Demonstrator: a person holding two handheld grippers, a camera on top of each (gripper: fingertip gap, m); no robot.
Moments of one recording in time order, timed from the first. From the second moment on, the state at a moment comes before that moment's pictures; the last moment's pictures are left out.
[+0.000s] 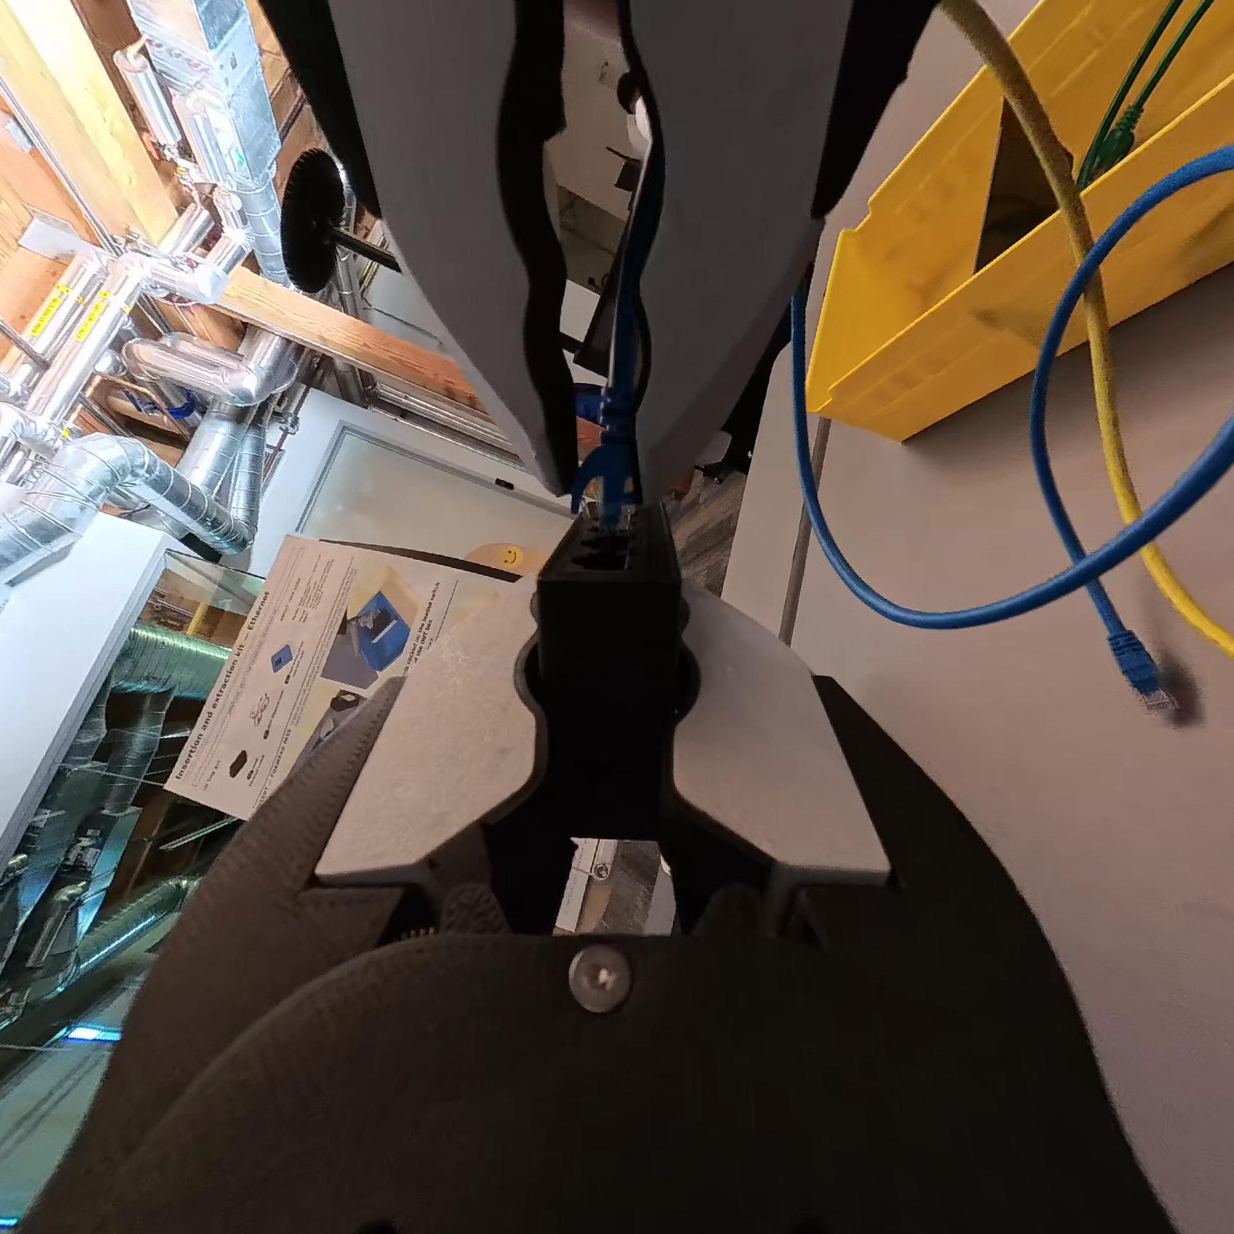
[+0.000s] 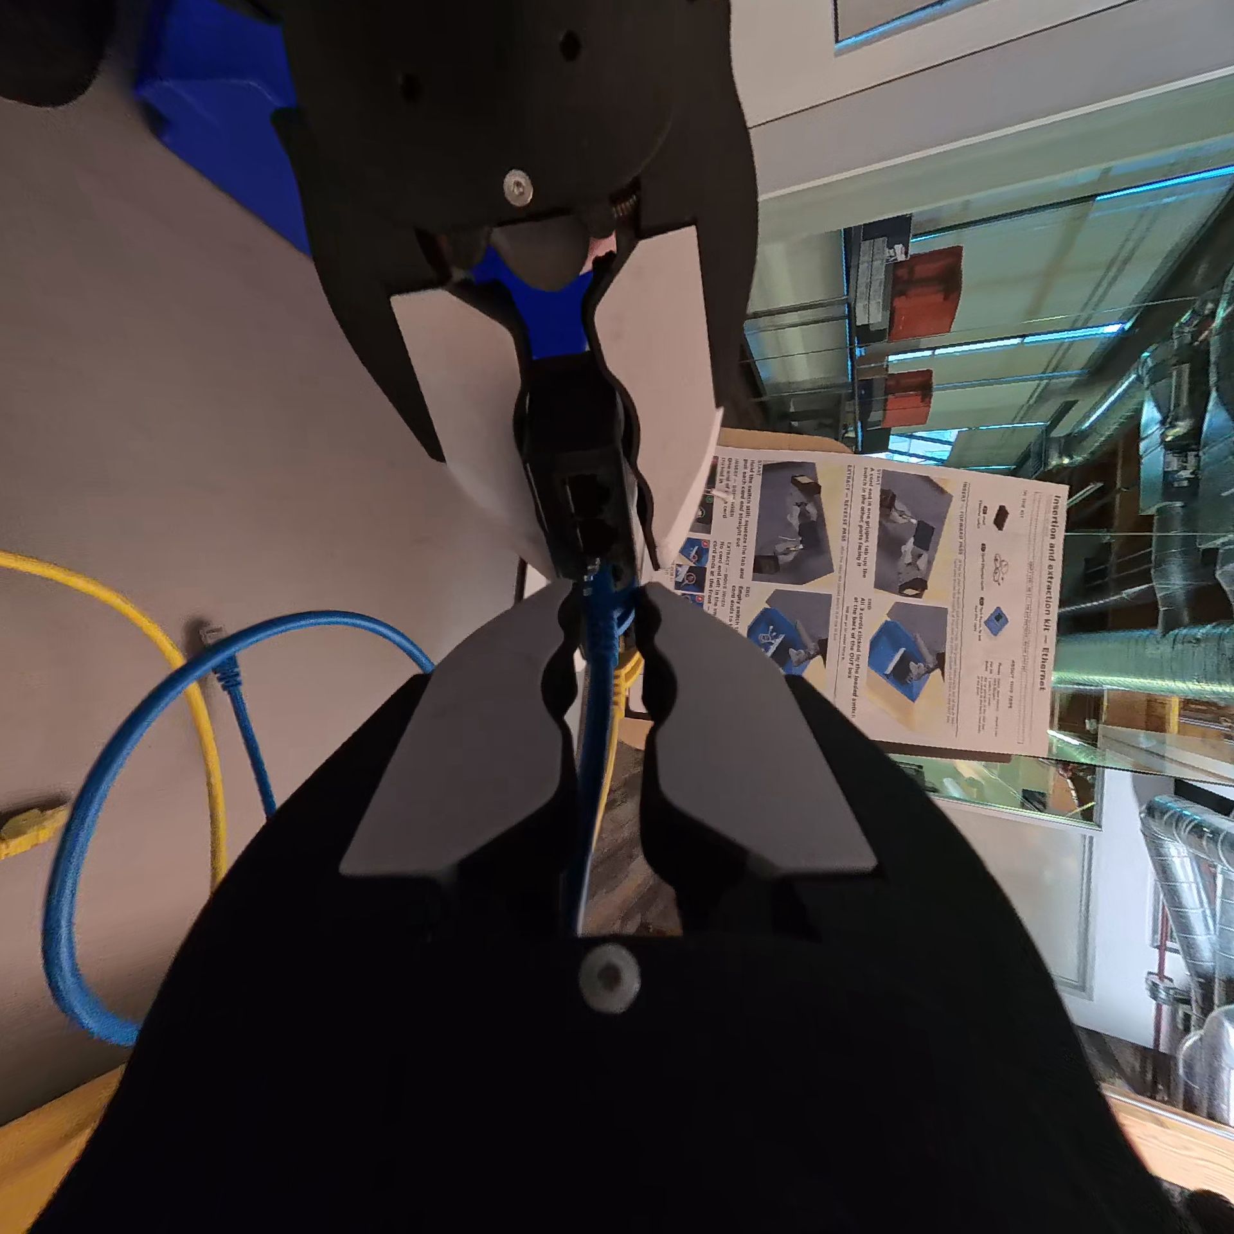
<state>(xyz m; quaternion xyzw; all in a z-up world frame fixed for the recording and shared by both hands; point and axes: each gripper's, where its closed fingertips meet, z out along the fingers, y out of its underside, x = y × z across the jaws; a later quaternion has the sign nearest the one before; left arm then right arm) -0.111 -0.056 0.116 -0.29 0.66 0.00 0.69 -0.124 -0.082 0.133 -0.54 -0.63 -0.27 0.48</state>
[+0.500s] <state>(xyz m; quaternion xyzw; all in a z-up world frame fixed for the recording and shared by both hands) -0.103 -0.072 0.121 -0.25 0.65 0.05 0.71 -0.118 -0.098 0.131 -0.51 -0.68 -0.30 0.42</state>
